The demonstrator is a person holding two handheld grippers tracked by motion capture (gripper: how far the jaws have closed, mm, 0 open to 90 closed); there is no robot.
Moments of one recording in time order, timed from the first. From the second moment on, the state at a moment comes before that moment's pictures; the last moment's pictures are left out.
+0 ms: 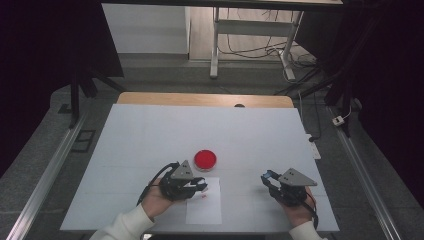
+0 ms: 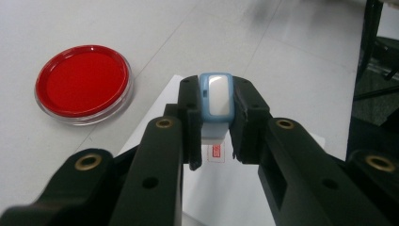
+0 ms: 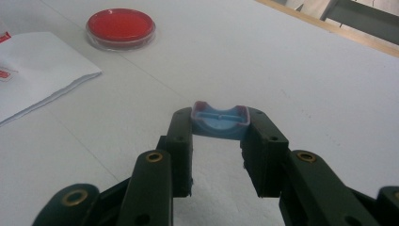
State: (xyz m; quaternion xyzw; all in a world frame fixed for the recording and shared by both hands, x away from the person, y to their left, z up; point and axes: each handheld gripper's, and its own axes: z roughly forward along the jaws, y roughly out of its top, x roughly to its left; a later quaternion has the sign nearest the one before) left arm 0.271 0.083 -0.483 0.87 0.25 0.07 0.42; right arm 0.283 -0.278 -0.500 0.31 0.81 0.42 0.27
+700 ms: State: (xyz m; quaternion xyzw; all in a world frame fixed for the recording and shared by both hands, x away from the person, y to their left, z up) left arm 0.279 0.103 -0.463 0.83 0.30 0.07 0.46; right arm 0.287 -0.275 -0.499 0.31 0.81 0.43 0.26
